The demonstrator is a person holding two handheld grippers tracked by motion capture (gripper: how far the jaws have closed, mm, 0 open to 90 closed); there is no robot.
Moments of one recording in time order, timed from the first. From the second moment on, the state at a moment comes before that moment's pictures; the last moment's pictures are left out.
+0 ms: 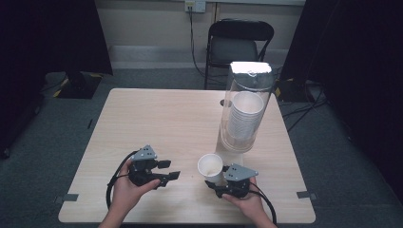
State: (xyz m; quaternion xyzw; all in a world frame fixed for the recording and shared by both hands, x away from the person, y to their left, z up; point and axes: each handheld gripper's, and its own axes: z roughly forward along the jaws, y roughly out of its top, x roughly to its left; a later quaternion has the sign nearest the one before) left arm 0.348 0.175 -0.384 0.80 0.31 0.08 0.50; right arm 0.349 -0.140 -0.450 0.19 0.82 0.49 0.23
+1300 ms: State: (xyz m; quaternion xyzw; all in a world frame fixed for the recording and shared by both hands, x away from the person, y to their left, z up) left arm 0.373 0.128 -0.368 0.81 0.38 0.03 0.44; right arm 0.345 -0.108 -0.448 0.15 0.83 0.47 0.26
